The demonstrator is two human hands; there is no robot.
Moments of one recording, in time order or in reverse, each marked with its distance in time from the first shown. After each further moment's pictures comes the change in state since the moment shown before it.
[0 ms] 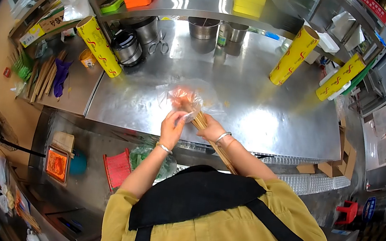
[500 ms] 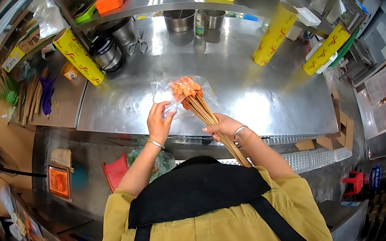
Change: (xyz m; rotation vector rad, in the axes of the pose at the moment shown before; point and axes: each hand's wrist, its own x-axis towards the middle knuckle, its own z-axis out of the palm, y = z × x) left_hand 0.009 0.002 0.003 0.243 0.041 0.143; right_hand -0.071 -0.007 -0.054 0.297 -0.179 0.238
